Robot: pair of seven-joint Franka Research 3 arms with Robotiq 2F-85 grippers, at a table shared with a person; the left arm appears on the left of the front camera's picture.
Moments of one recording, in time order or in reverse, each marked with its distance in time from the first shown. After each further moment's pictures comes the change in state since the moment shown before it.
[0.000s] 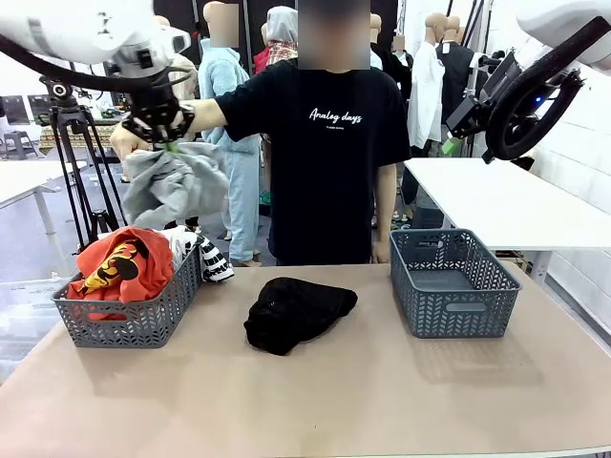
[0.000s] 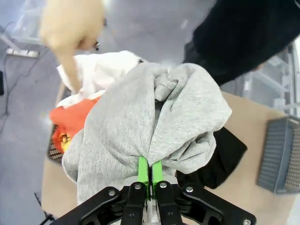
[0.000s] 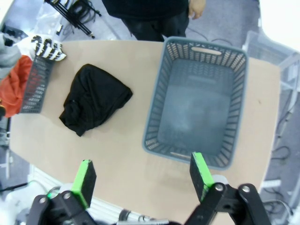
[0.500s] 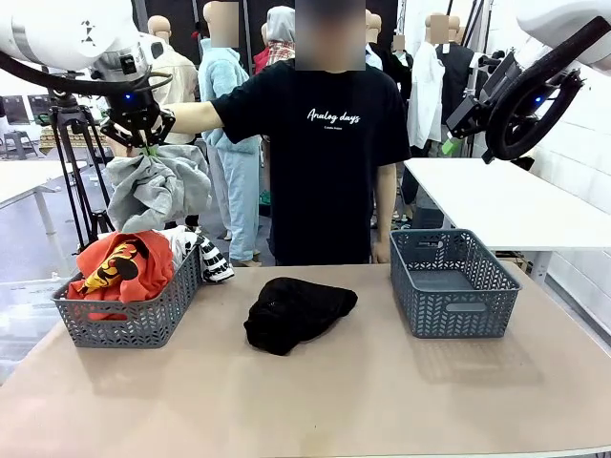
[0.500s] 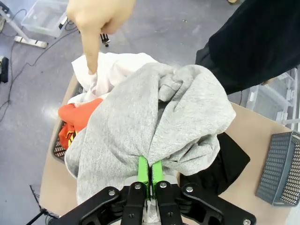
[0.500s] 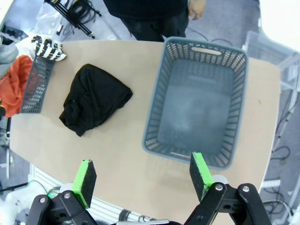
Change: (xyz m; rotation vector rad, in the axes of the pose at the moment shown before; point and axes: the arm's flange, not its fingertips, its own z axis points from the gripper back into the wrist) left arm 0.006 0.012 -0.006 0.017 -0.001 0.062; right arm 0.000 0.000 0.000 0.000 0.000 0.000
